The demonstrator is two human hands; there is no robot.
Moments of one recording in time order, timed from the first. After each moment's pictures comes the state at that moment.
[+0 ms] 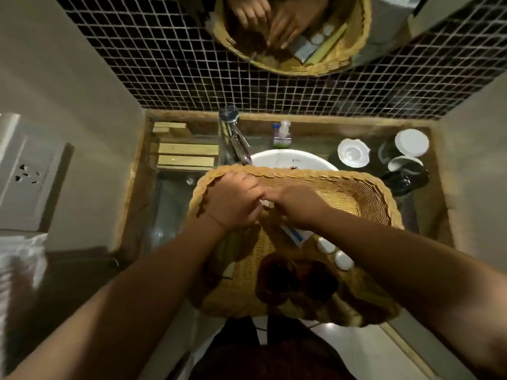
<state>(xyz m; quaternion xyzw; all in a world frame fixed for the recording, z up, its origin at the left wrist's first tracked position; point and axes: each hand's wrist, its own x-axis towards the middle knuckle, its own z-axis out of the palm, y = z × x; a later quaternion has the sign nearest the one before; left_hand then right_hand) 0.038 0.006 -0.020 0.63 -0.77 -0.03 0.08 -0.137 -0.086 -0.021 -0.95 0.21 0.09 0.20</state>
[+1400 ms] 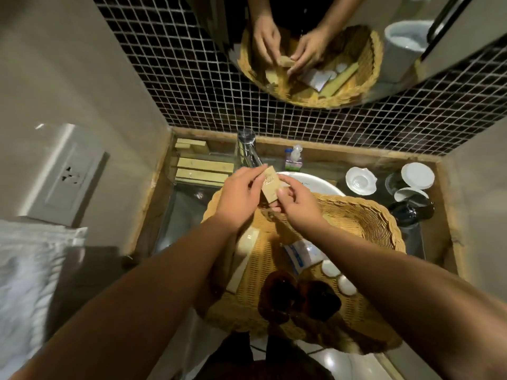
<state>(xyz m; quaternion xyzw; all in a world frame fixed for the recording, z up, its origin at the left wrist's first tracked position) 0.041 -0.012 0.000 0.75 -0.52 -0.17 0.37 -0.112 -0.075 0.002 -0.64 0.46 -0.17 0.59</state>
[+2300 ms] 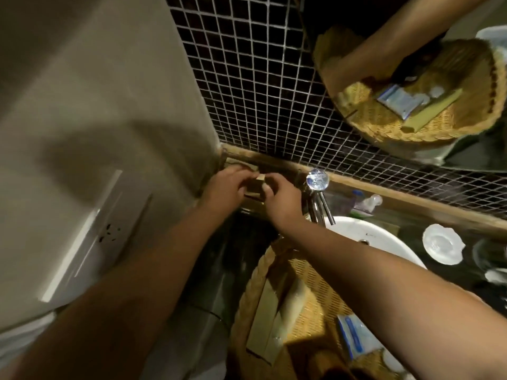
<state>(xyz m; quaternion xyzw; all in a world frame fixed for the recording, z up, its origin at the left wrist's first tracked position) 0.238 -0.033 -0.016 0.83 -0.49 -0.17 0.20 0.113 -0.115 -0.043 -0.72 0.46 -0.13 0.50</state>
